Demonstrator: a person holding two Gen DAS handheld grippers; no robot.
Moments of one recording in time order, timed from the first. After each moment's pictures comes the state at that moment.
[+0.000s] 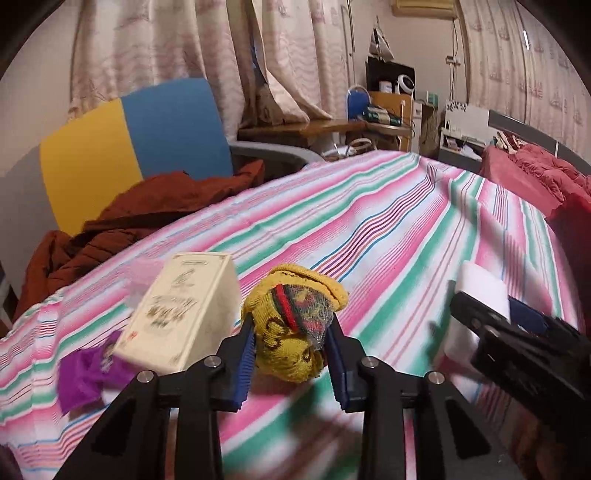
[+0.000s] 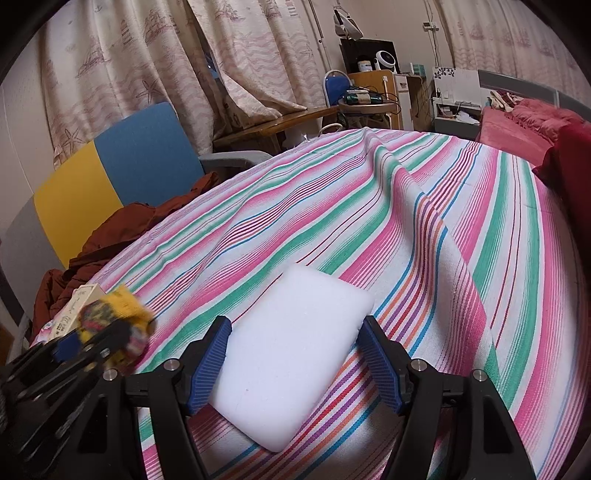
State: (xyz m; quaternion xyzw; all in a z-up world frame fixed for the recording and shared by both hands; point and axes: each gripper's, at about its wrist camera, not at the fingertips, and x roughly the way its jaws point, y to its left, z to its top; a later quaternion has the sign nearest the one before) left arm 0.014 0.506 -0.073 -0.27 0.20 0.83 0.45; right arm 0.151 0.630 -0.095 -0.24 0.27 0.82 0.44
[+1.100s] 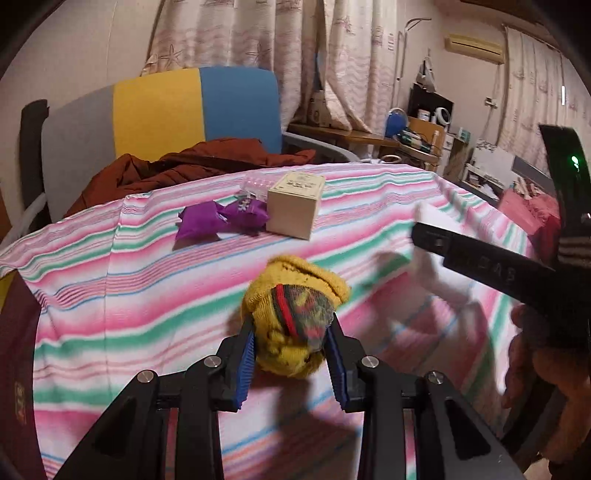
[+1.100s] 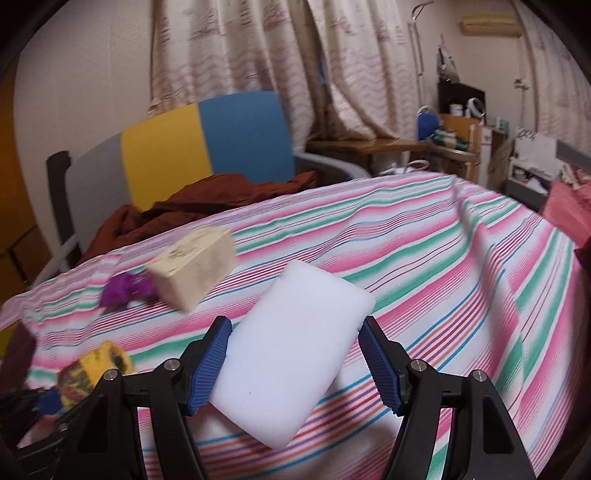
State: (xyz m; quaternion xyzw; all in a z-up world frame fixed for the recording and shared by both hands) left arm 0.047 0.327 -0.078 -0.32 0.12 0.84 0.42; right arm 0.131 0.523 -0.065 -0.26 0.17 0.90 0.29
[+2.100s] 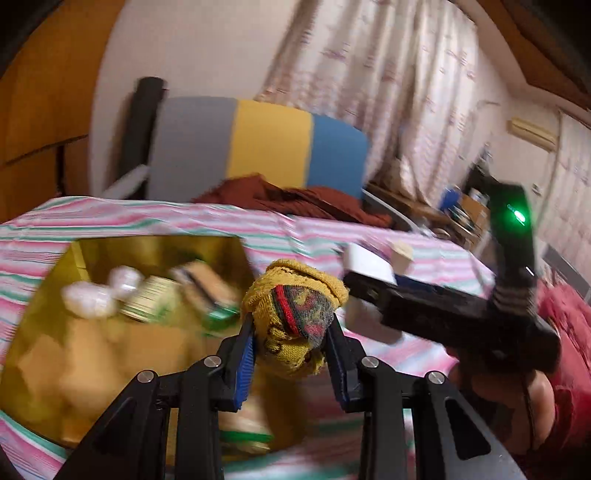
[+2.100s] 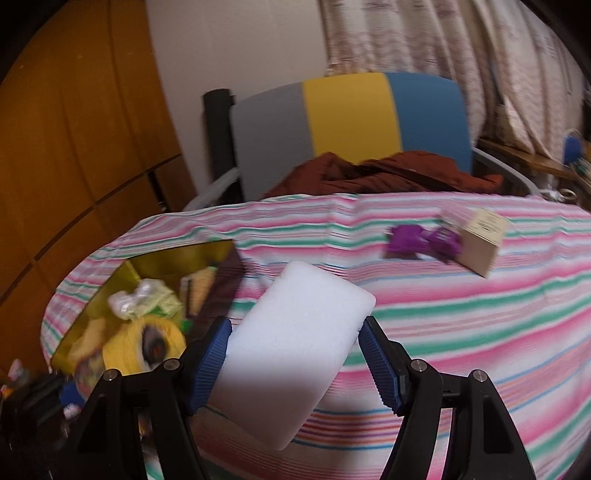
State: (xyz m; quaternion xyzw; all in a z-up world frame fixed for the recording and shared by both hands) left arm 0.038 0.070 -0.015 -0.29 -0.03 0.91 0.31; right arm 0.057 0.285 -0.026 -0.30 0.11 0.95 0.02
